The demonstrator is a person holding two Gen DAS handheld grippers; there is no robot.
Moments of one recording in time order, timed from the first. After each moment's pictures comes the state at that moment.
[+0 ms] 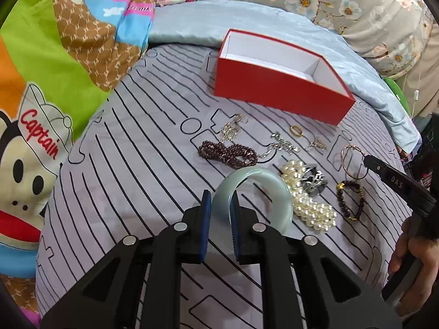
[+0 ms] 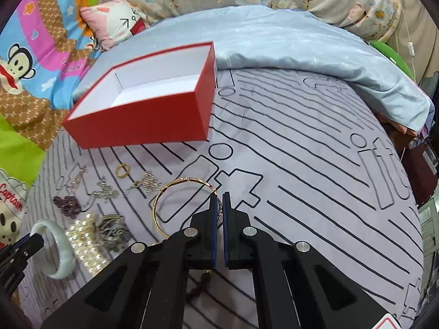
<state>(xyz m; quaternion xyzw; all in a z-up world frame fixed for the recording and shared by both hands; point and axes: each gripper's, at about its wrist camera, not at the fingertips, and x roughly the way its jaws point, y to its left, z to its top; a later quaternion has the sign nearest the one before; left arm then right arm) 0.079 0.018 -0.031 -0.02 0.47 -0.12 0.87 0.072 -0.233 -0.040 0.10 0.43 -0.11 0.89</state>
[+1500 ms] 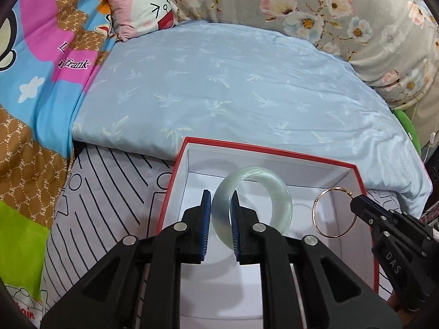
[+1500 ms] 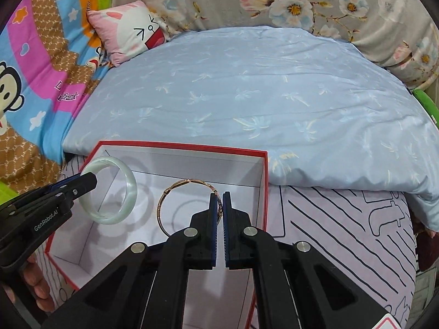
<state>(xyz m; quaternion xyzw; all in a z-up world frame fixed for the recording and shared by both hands) 0.339 -0.077 -0.007 -0.02 0.43 -0.13 0.89 0.288 -0.243 -0.009 0.06 0.42 -0.05 0.90</state>
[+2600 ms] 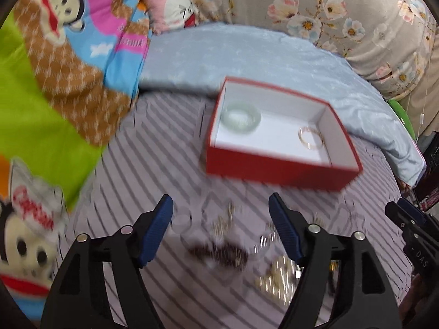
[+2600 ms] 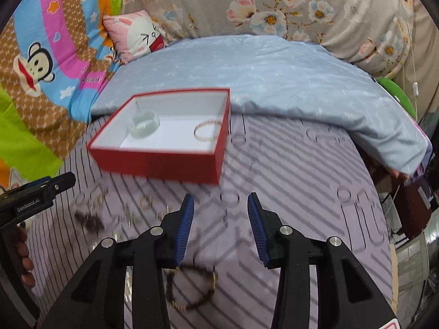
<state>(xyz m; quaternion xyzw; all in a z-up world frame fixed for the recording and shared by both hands) 0.151 -0.002 -0.002 -0.03 0.44 -0.11 0.89 0.074 -0.224 0.006 0.05 0.40 -0.09 0.91</state>
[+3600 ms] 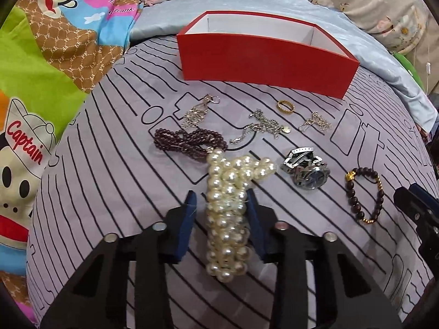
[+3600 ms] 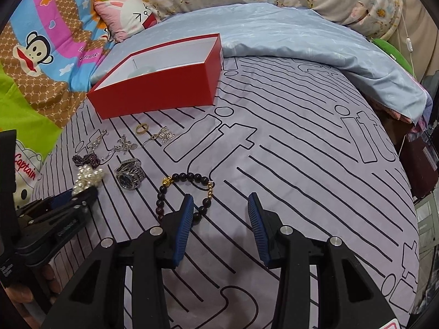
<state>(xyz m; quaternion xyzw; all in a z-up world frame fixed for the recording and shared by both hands) 0.087 -0.037 -0.065 0.04 0.48 -0.09 0.87 0.017 -0.221 -0.046 0.10 0.45 -0.08 0.88</state>
